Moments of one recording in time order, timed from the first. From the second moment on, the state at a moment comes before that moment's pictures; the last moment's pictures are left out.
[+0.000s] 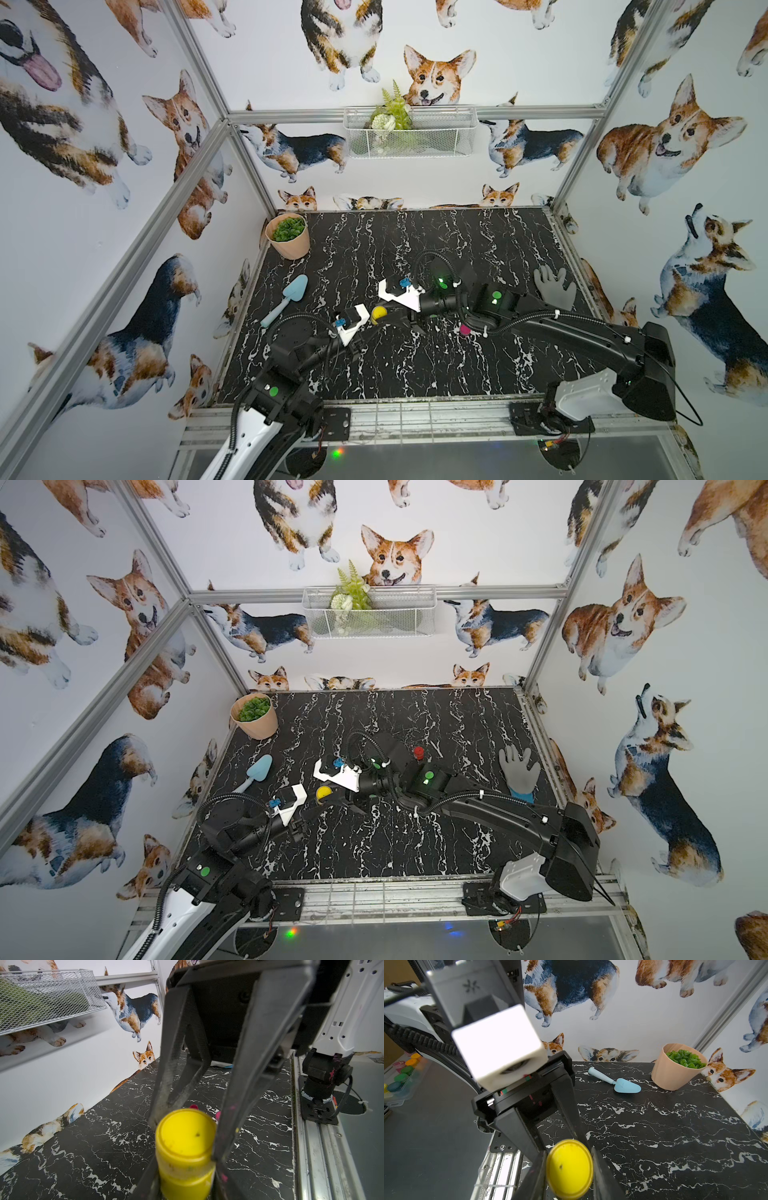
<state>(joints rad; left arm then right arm) -0.50 0.36 0.44 -0.19 0.53 0.23 1.09 1.42 1.22 -0.21 -0.46 -0.24</state>
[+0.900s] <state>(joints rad) -0.50 0.27 0.43 -0.30 0.21 0.24 1.23 1.55 1.17 0.12 -0.03 0.01</state>
